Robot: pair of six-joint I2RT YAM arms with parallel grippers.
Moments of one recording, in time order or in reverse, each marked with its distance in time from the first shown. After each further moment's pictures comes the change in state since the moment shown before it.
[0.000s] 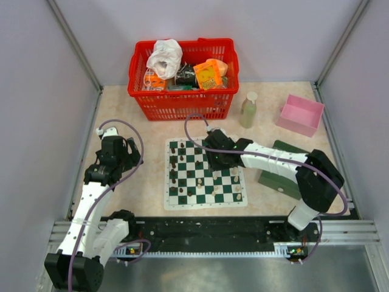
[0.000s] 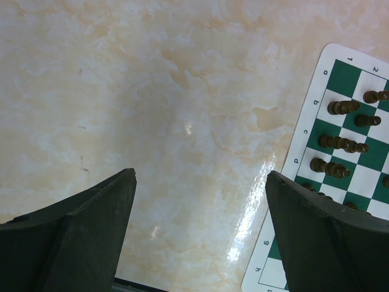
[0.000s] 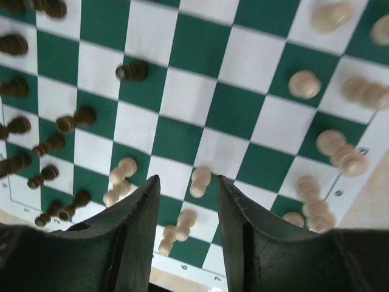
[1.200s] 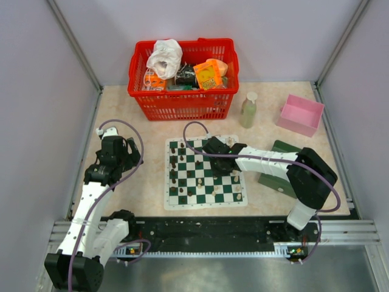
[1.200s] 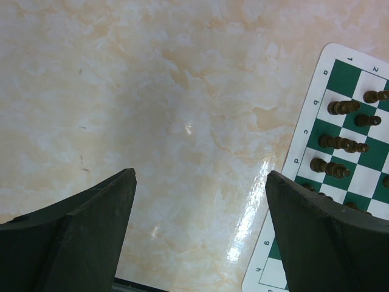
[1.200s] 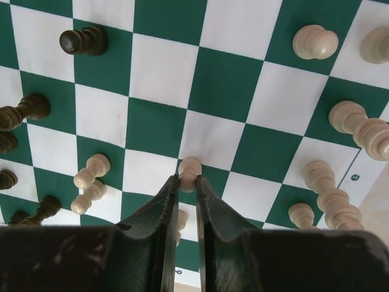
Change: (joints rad) left arm 0.000 0.000 0.000 0.000 0.000 0.000; right arm 0.066 0.059 -0.059 -0.018 0.037 0.080
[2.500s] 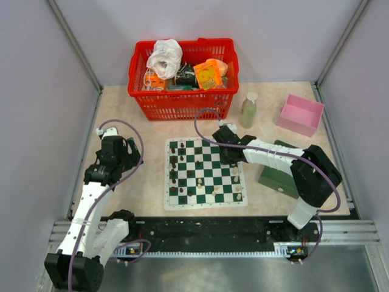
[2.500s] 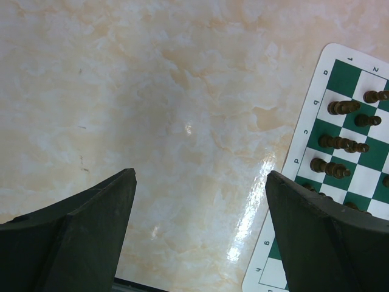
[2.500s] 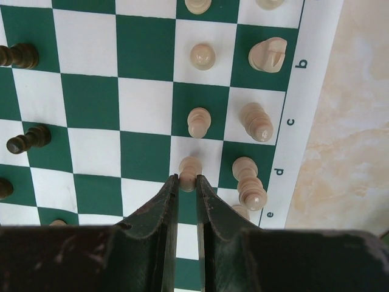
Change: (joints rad) left arm 0.000 0.000 0.000 0.000 0.000 0.000; right arm -0.145 -0.013 0.002 0.055 0.093 -0.061
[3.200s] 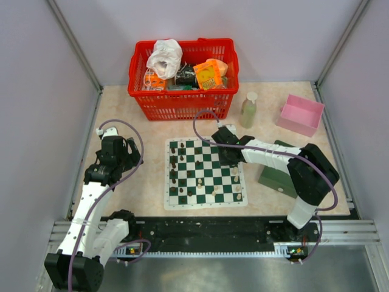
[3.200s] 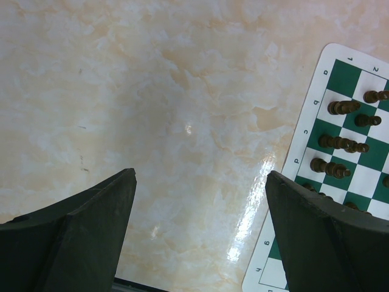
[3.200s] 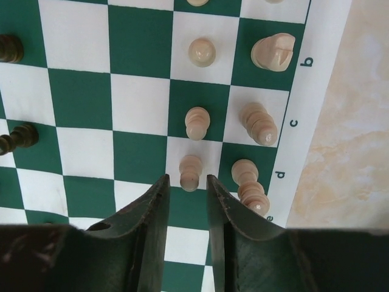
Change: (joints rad) left arm 0.000 0.000 0.000 0.000 0.000 0.000; right arm 0.000 0.026 0.000 0.003 0.002 -0.011
